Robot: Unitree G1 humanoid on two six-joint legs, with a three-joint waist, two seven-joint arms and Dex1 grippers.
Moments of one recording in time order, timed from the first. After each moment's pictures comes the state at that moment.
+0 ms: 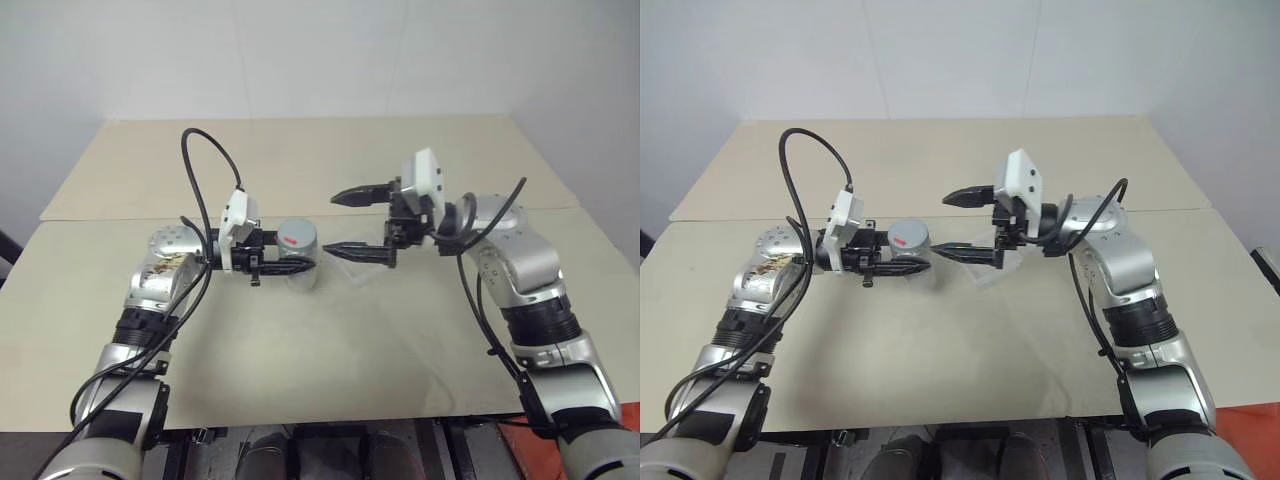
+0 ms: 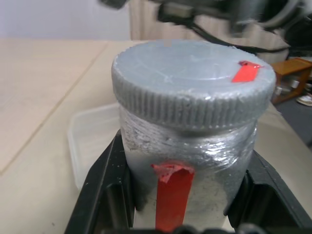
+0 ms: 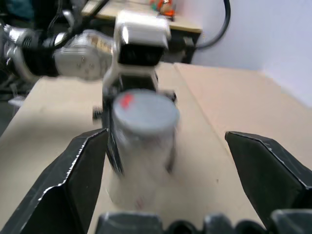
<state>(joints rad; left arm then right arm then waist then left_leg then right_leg) -0.73 0.49 -0.08 0.34 -0.42 0.18 -1.37 -0.81 -0.50 0.17 -0.08 0.48 0.40 1.02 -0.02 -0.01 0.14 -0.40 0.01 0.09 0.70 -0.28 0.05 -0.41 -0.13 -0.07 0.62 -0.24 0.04</state>
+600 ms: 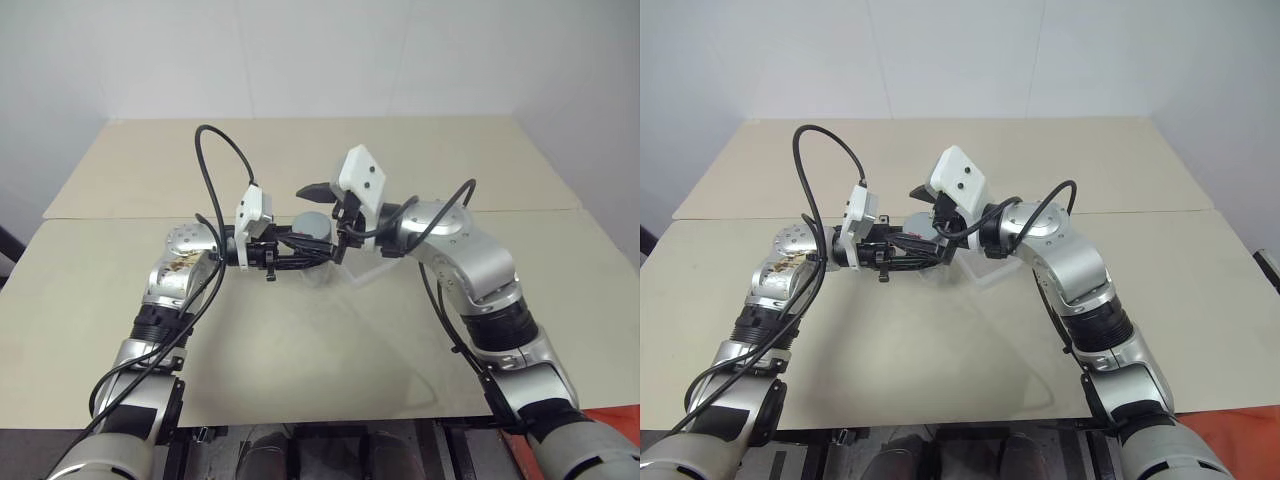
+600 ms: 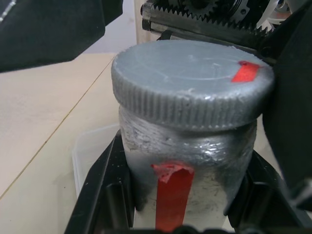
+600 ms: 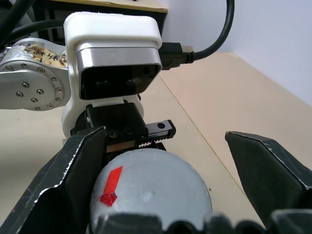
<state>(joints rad) -0.75 0.45 -0.08 0.34 -0.39 0.18 -1.35 -0.86 -0.38 0.27 -0.13 0.33 0.59 0.77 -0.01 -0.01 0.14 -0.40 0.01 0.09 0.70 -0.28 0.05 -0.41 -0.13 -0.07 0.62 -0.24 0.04</state>
